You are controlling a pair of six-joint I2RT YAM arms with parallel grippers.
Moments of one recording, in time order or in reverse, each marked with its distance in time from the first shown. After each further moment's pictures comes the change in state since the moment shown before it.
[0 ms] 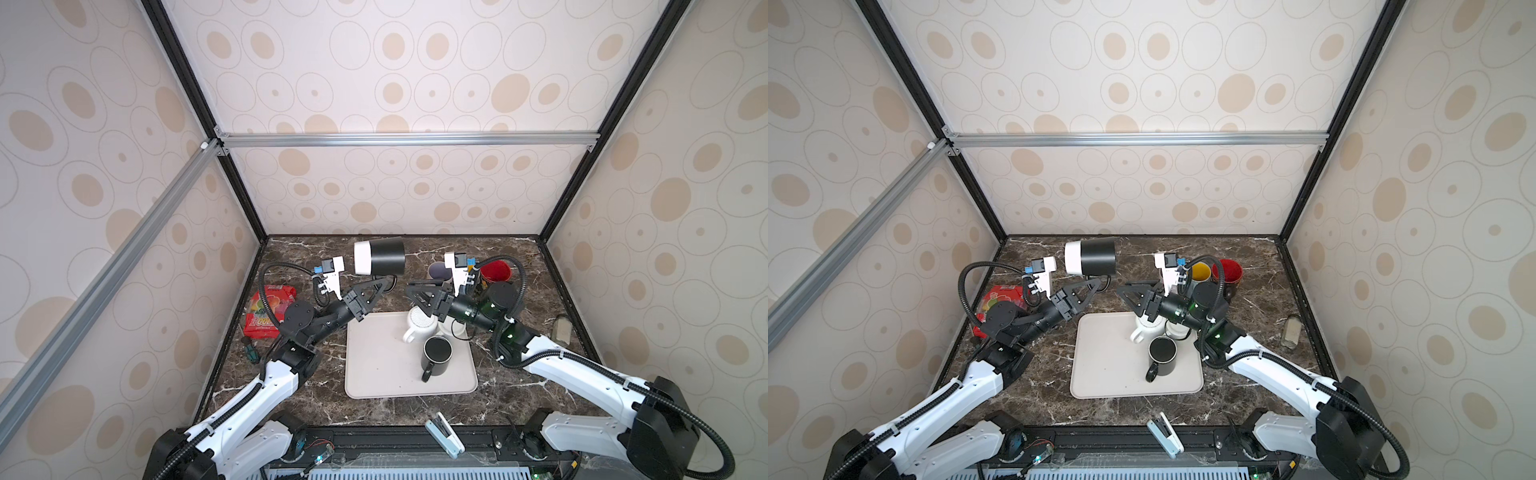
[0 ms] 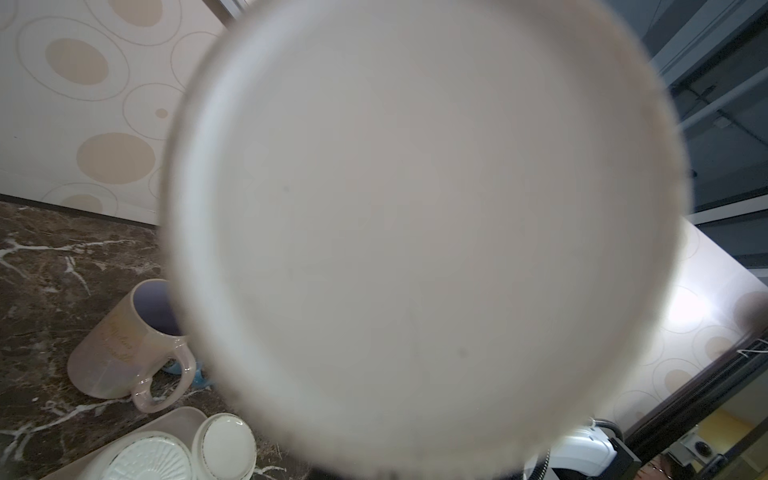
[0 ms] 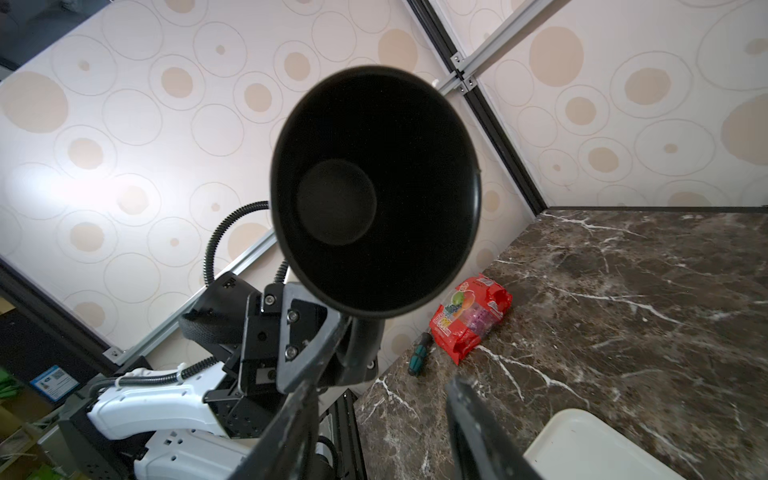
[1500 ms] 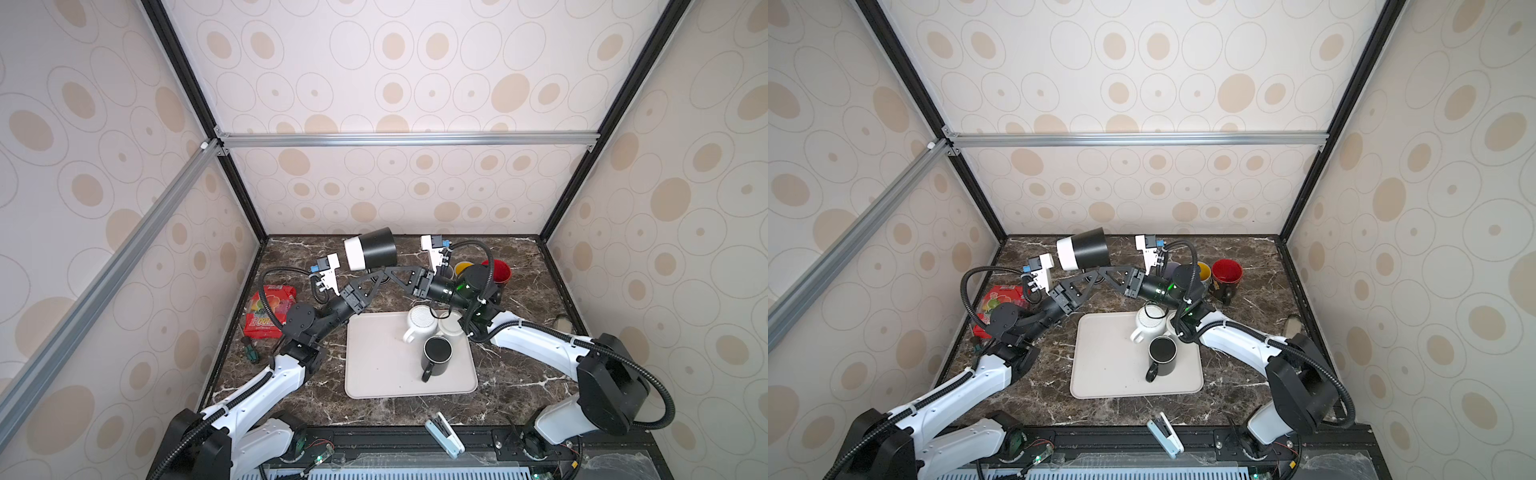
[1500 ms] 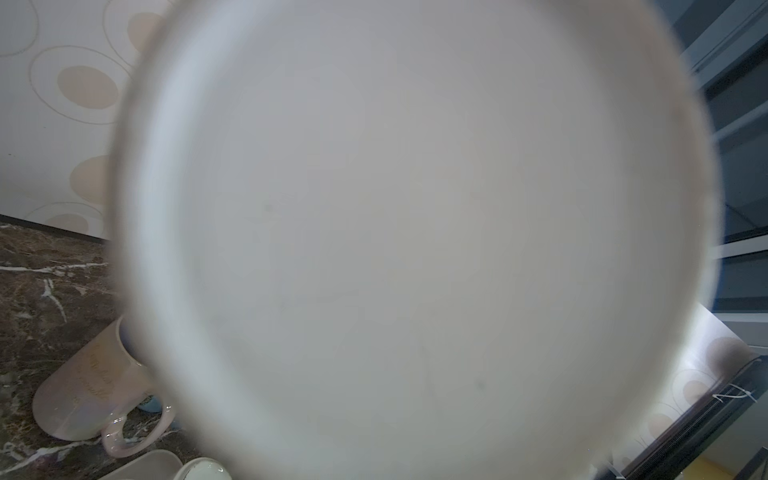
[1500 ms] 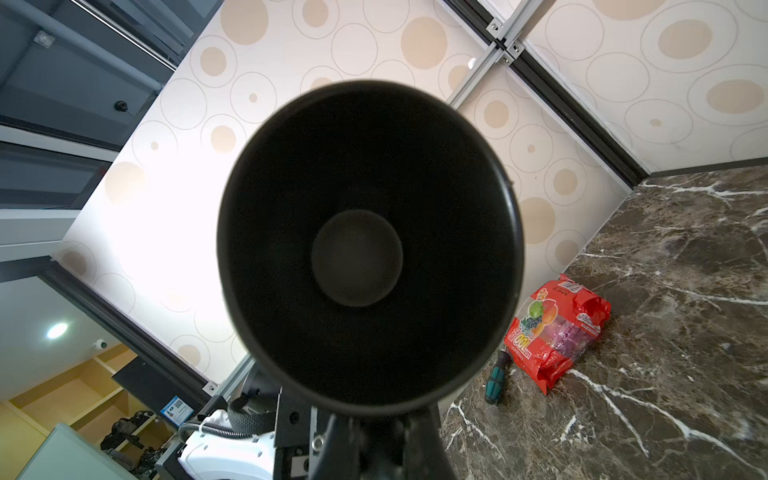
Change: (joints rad) left arm 0.001 0.084 -0.025 0.158 -0.064 -0.071; right arm -0.005 0.296 0.194 0.191 -0.098 0.289
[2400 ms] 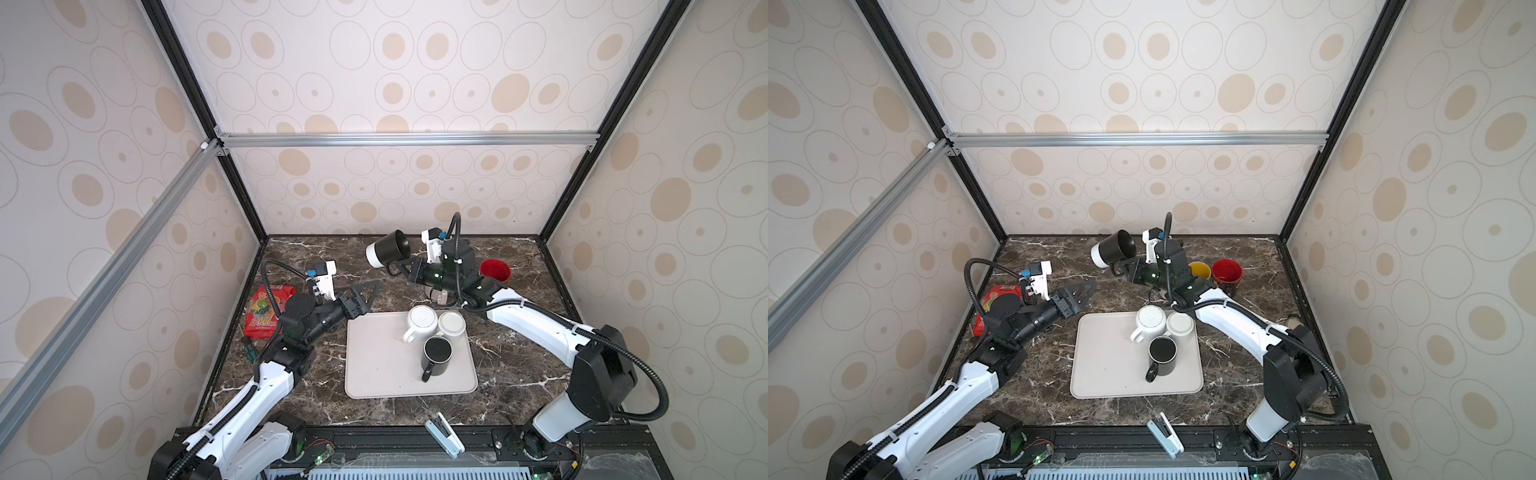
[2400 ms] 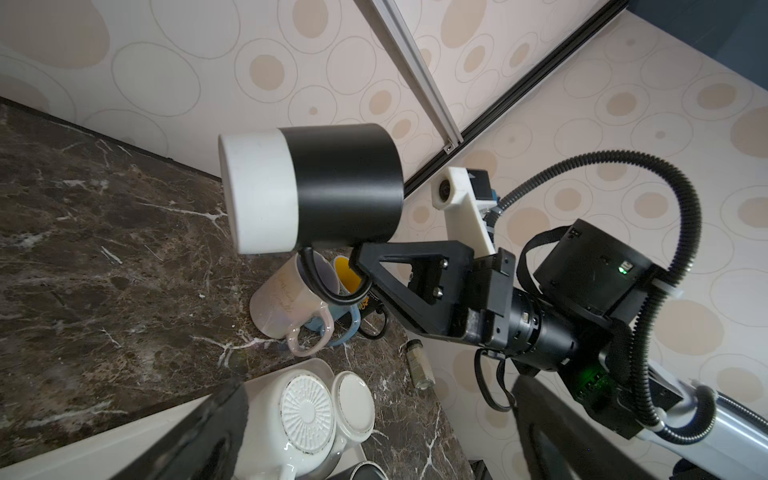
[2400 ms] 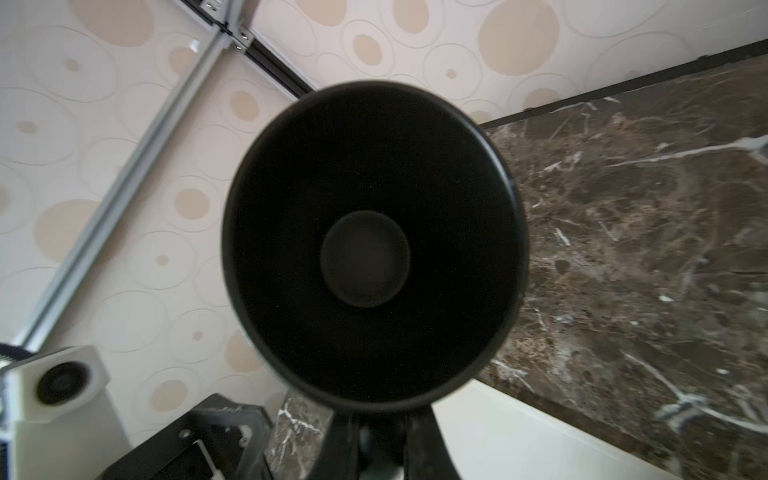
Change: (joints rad) left arm 0.108 -0.116 0.028 -0.511 -0.014 0.263; right arm -0.065 0.096 0.298 -0.844 0.393 -0.323
